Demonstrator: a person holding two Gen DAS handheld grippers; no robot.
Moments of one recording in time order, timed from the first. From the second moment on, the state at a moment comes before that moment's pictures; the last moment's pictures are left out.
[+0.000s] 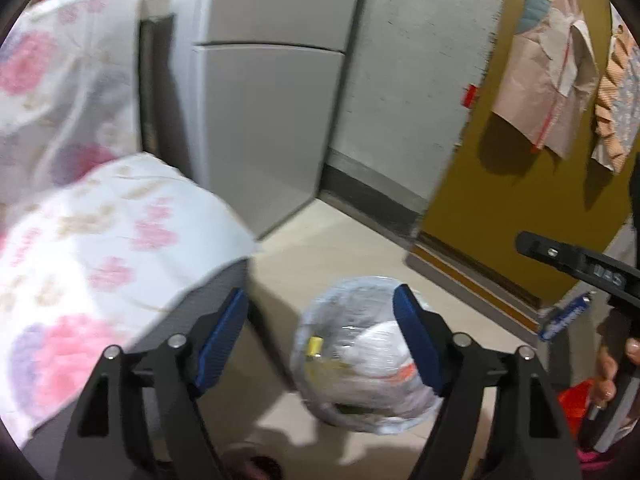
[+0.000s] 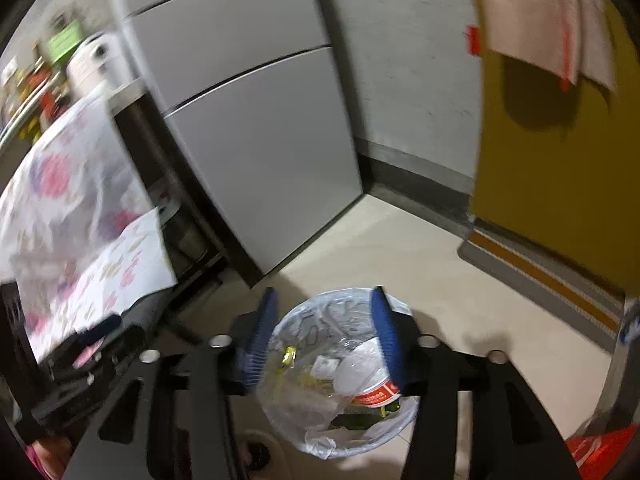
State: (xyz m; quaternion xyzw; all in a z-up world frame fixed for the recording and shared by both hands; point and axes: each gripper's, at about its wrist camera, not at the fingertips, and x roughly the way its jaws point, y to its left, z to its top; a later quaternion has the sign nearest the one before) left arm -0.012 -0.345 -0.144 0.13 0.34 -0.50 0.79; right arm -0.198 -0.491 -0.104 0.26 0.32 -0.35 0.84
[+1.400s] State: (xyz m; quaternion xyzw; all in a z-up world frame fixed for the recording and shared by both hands) left arm -0.055 -0.123 0.017 0.14 0.38 -0.32 0.86; right arm -0.180 -0.304 0.066 0.06 0.36 -0.19 0.91
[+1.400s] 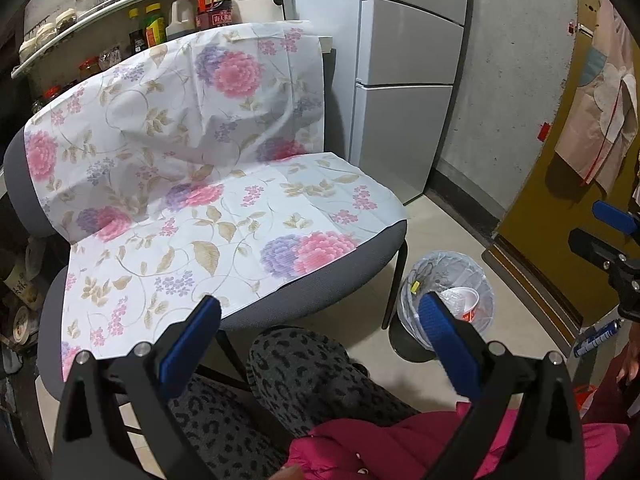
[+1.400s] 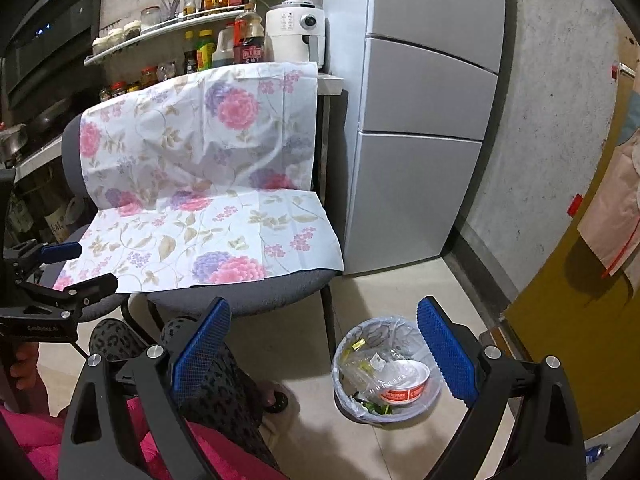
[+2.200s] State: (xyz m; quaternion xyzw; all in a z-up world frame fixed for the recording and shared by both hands) left arm -0.052 -0.121 0.020 0.14 0.38 -0.32 0.86; right arm -0.180 -0.309 0.062 0.07 0.36 -0.21 0.91
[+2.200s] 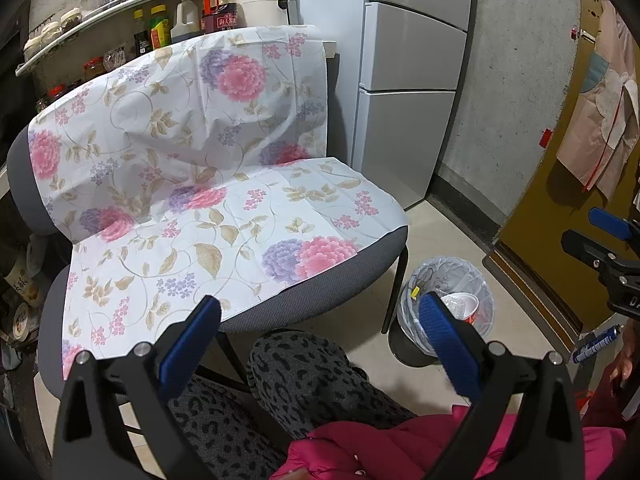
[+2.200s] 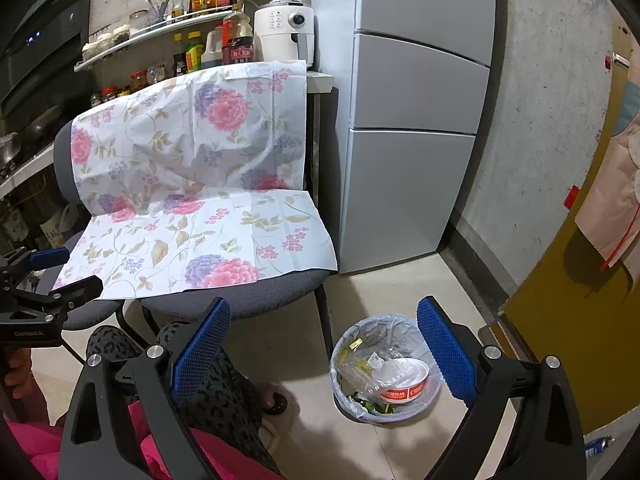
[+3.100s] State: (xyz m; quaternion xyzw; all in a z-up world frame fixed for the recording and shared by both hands) left arm -0.049 -0.119 0.021 0.13 0.38 -0.31 0.86; right arm -0.176 -0.313 0.060 0.07 0.36 -0.21 0.91
